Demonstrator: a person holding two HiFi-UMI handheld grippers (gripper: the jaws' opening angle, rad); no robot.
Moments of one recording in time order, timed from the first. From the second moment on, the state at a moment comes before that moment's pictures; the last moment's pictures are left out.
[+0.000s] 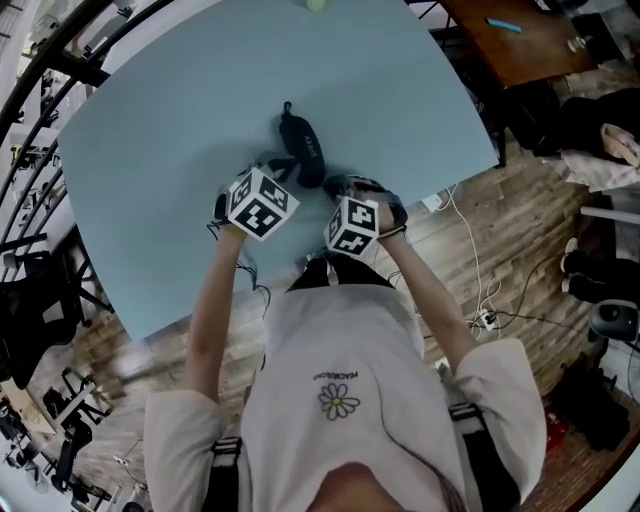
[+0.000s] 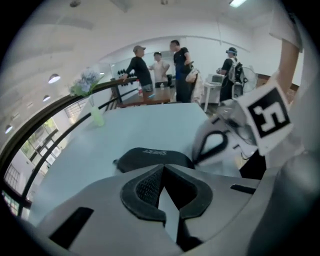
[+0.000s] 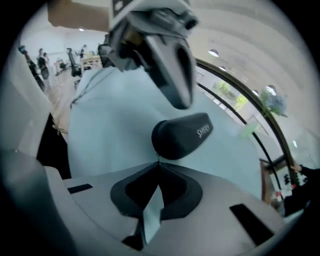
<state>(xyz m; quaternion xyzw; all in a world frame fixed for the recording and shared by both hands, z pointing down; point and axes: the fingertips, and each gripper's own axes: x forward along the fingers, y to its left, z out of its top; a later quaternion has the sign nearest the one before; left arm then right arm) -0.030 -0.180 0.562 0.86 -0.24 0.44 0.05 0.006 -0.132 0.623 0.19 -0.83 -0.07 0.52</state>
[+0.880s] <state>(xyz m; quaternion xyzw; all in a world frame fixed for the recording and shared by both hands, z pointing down) 0.030 -0.191 0.579 0.84 -0.27 0.47 -0.03 0.080 -0.165 0.620 0.27 -0.80 -0.05 0.54</state>
